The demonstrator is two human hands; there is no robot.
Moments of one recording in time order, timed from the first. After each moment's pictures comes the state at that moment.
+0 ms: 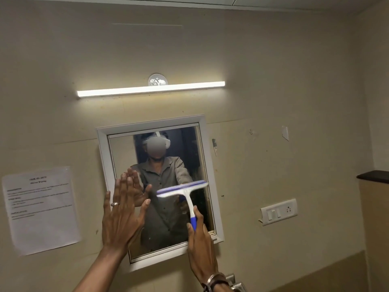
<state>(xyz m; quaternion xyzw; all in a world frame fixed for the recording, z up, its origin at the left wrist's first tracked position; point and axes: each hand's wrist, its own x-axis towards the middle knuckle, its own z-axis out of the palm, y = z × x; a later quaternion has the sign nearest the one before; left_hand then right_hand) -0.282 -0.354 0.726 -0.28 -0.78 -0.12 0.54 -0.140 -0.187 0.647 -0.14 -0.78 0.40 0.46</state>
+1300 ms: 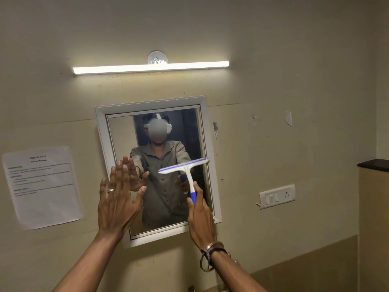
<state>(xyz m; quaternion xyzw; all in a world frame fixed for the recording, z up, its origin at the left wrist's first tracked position) -0.286 -0.366 0.707 -0.28 -0.80 -0.15 0.51 -0.139 -0.175 0.655 -0.12 -0.79 0.36 0.48</state>
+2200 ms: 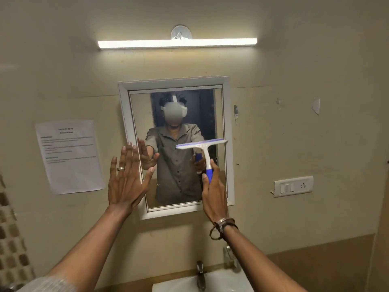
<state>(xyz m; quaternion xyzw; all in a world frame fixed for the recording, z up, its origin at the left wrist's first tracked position) -0.293 -0.394 0.698 -0.25 -0.83 -0.13 0.48 -0.140 -0.177 0.666 -0.11 -0.77 0.39 0.49</state>
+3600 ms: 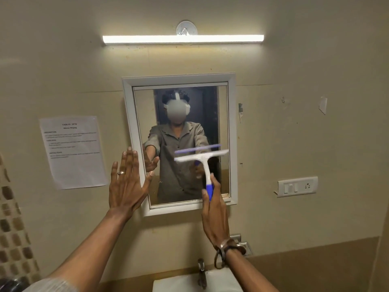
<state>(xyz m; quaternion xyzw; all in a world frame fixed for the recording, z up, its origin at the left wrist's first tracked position) -0.301 -0.405 0.673 -0.23 -0.84 -0.13 0.46 -0.124 -0.202 0.622 -0.08 -0.76 0.41 0.50</state>
